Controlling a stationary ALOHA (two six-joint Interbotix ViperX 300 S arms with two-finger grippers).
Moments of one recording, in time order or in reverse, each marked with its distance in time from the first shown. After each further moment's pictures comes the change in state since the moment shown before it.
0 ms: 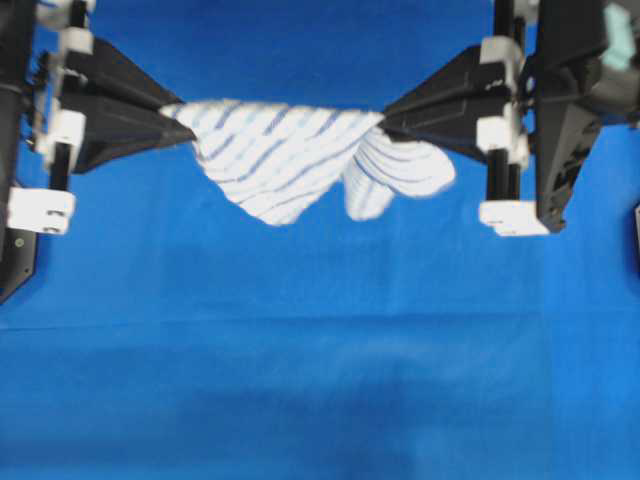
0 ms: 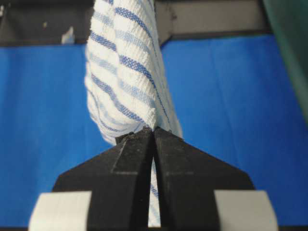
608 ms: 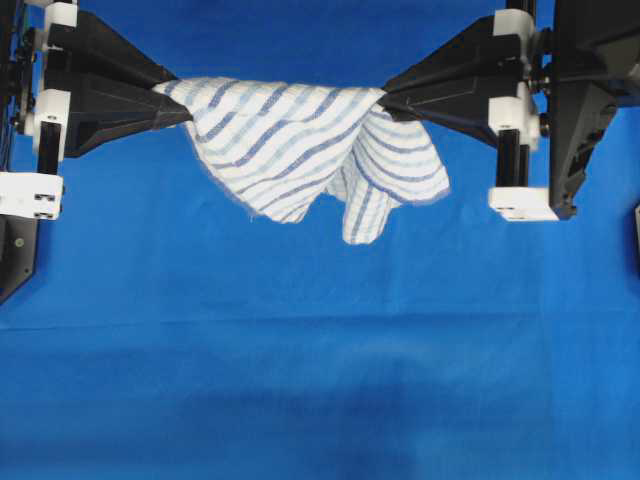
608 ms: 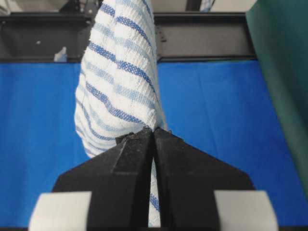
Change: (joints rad) left arm 0.015 0.005 -0.025 0.005 0.005 0.038; right arm -0.003 0.000 -0.035 -0.028 0.005 -0.035
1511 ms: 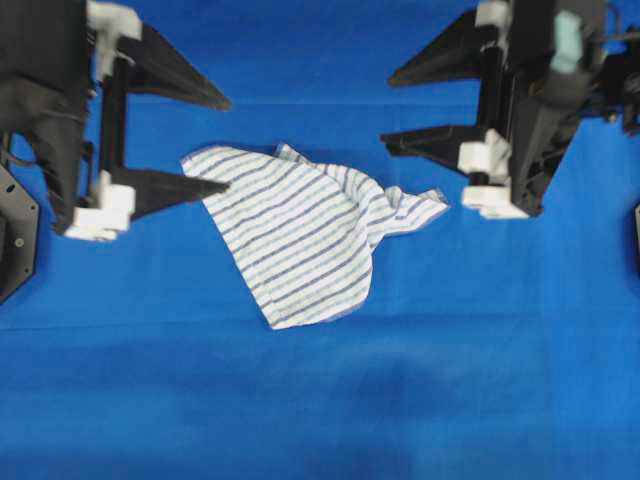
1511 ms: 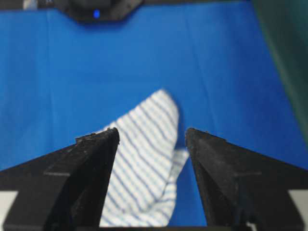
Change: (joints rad) left arm -0.011 0.057 0.160 0.000 -0.063 0.063; right arm -0.043 0.006 0.178 0.002 -0.044 0.057
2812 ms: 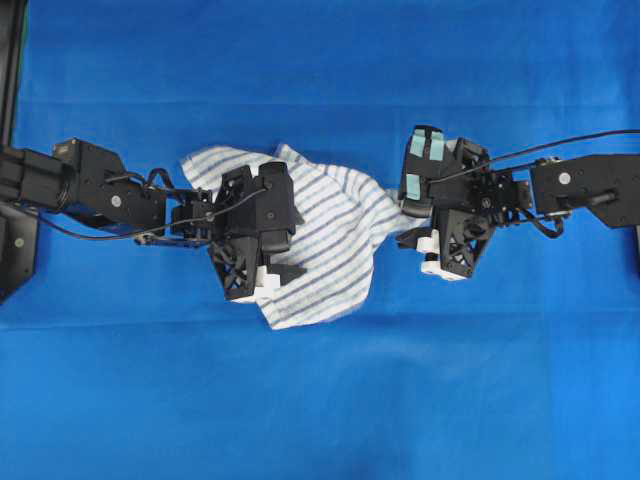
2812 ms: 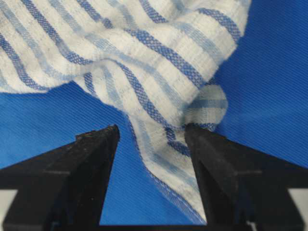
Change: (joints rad) left arm -0.025 0.753 0.275 -0.008 -0.730 -0.069; right arm -0.061 0.417 0.499 0.000 -0.534 0.147
